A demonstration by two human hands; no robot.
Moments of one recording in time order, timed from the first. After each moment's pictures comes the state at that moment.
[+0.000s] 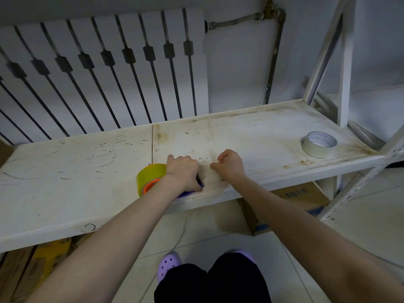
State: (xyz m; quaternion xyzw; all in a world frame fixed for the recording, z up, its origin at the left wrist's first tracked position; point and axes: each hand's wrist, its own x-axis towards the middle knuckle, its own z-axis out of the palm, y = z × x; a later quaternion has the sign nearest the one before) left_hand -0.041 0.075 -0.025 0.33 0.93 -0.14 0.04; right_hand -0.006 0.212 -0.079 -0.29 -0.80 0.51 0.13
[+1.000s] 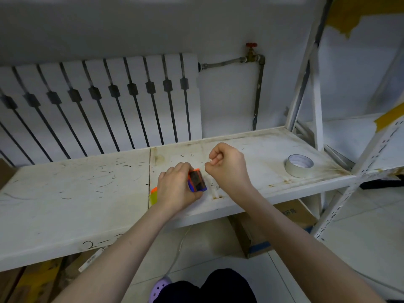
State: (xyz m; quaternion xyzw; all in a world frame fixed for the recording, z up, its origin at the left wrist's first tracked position) left_hand -0.004 0.054 -0.002 0.30 0.93 0.17 -0.12; right_hand 0.067 0.182 0.039 -0.14 -0.84 0.44 0.30
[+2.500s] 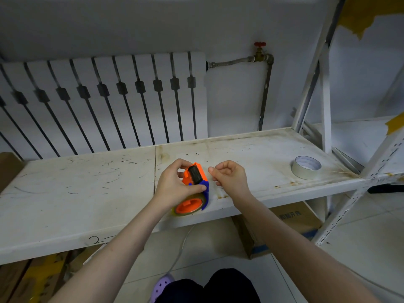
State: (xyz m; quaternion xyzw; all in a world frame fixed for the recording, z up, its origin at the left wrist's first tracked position) left_hand -0.003 0.031 0.008 0.26 0.85 0.46 0.01; right_hand 0.048 0.186 -0.015 -0.19 -0.71 0.64 0.23
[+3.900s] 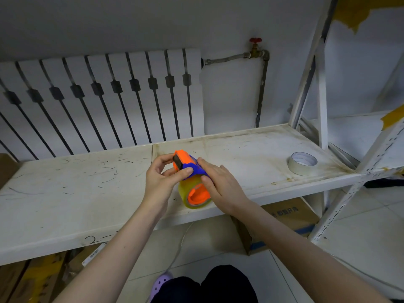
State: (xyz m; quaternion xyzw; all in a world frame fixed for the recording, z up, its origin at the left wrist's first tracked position) left_hand 0.009 0.029 0.013 0.15 0.65 0.75 0.04; right_hand 0.071 0.182 -0.020 0.03 -0.93 0.33 0.18
